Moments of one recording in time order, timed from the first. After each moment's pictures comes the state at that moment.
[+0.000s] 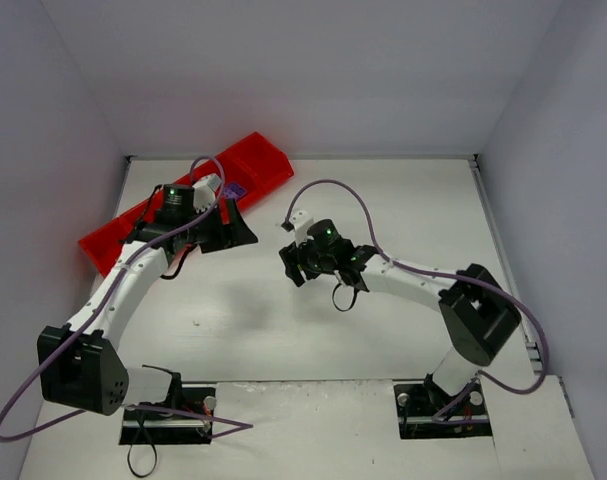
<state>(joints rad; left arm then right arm) -0.21 1.29 1.09 -0.56 0.44 -0.44 0.78 1.68 0.98 -0.03 -0.02 0.07</state>
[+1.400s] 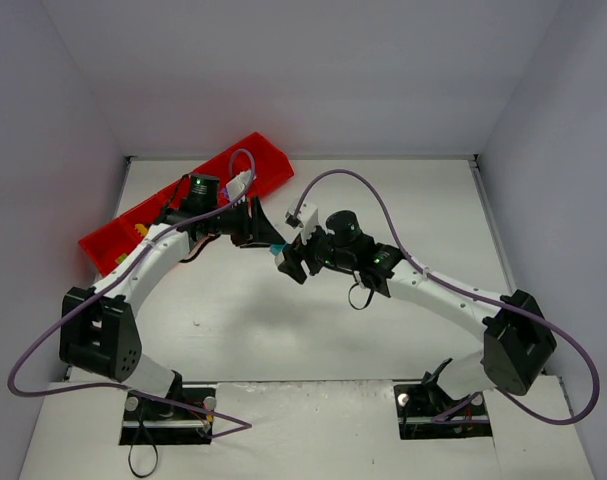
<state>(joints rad) -0.30 1.49 1.19 -0.42 0.83 -0.51 0.78 1.43 0.97 0.01 -0.28 -0.06</state>
